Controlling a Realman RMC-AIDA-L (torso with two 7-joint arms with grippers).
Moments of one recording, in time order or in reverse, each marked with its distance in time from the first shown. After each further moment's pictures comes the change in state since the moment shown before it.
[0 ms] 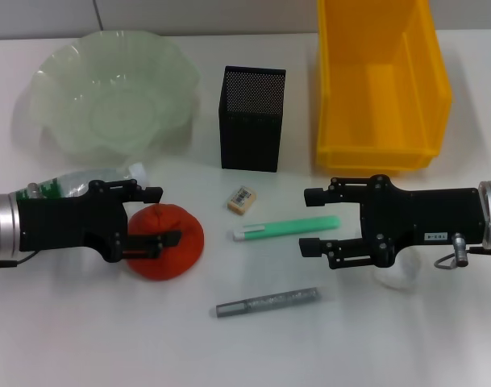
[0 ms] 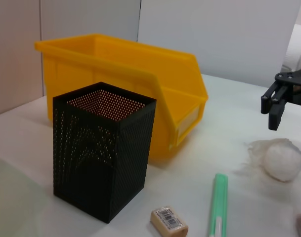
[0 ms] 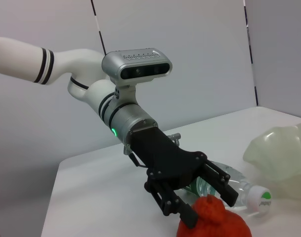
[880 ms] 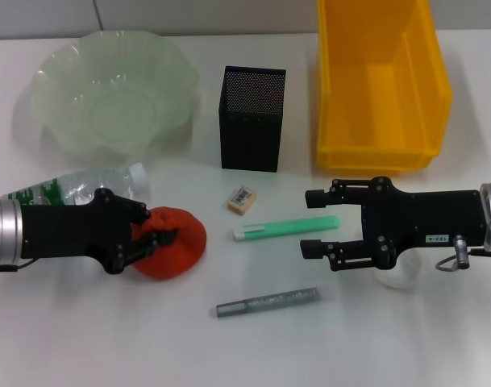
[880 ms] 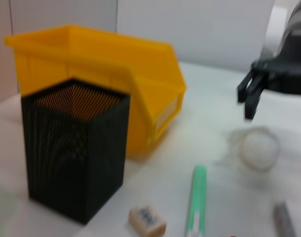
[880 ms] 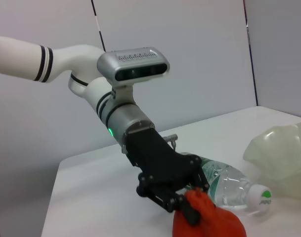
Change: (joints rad) left arm 0.012 -0.024 -0.016 0.073 0.083 0.037 -0.007; right arm -0.006 0.000 0.000 0.000 0.000 -0.002 -0.005
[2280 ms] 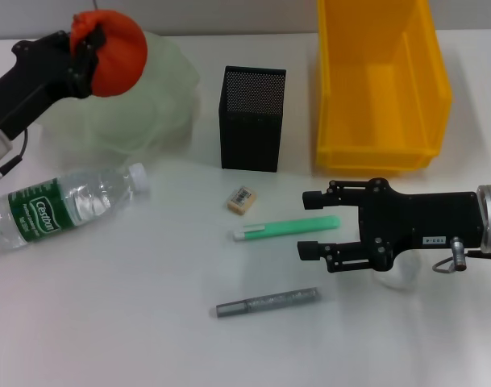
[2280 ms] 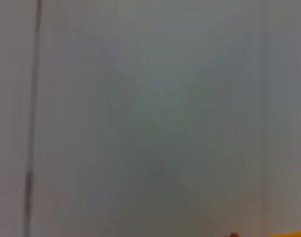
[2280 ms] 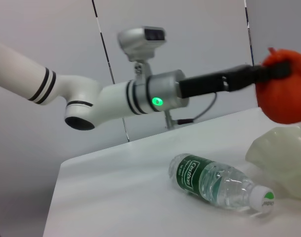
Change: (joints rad) left arm -0.088 -0.072 -0.402 -0.296 -0.519 -0.180 0.378; right arm -0.002 0.007 0.000 0.000 0.000 0.001 -0.002
